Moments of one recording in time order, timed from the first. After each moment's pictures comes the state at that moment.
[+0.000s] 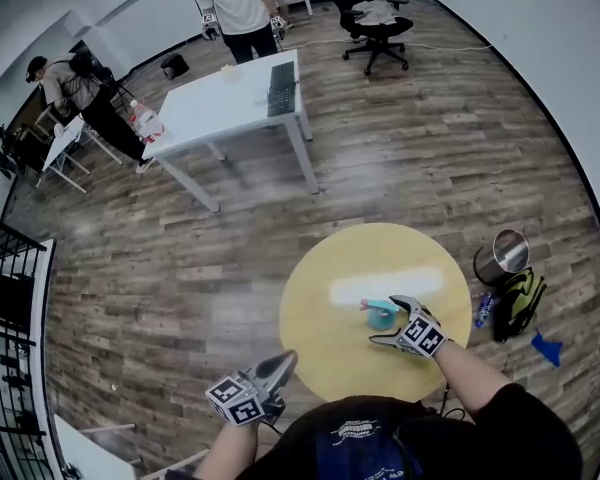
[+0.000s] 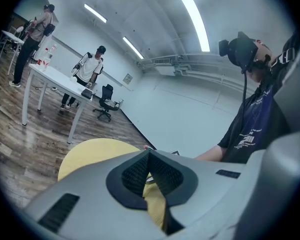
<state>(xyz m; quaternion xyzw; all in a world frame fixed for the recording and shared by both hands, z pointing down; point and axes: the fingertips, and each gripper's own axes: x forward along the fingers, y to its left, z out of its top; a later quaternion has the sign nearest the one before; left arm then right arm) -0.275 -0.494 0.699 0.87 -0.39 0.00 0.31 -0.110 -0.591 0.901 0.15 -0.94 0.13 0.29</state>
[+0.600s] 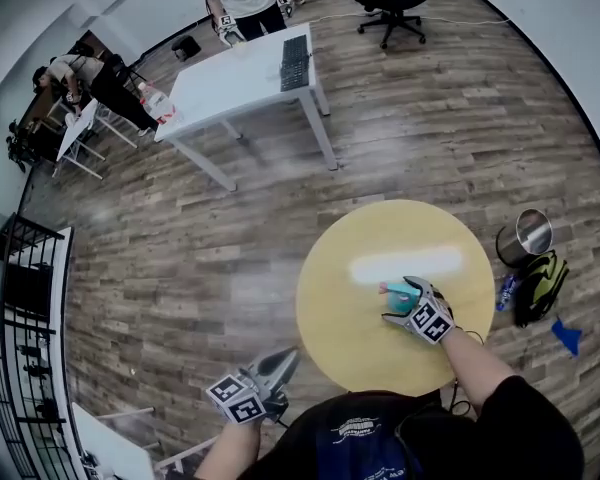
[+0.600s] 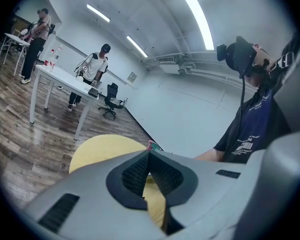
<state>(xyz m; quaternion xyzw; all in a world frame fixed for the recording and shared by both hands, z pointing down) -0.292 -0.479 0.708 0.85 -0.41 0.01 0.33 -0.123 -0.613 0.948 0.19 -0.93 0.10 0.30</state>
